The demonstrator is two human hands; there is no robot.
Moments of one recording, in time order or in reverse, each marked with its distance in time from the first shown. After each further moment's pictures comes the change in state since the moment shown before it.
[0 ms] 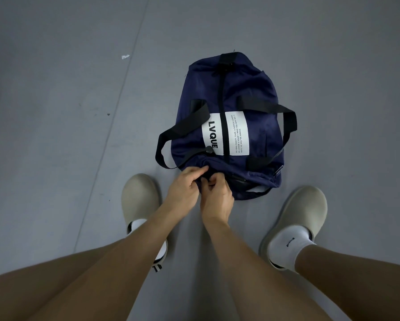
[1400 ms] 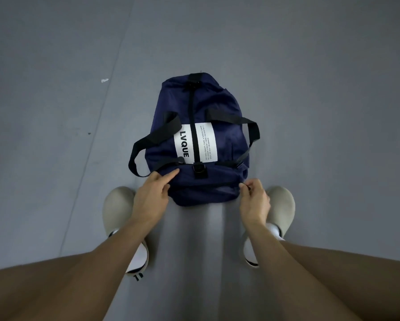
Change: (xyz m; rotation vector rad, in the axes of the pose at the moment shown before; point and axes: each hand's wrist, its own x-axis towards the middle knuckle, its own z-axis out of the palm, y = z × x) left_hand -0.004 -0.009 -0.003 0.427 0.213 0.161; right_hand 0.050 0.086 -0.137 0.068 0.103 0.107
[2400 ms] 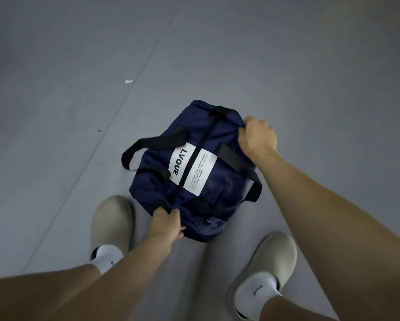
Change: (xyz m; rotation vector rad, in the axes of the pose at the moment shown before) left_hand 0.014 0.041 0.023 -0.996 0.020 -1.010; right_hand 0.147 -0.227 0.017 -0.690 -0.092 -0.607
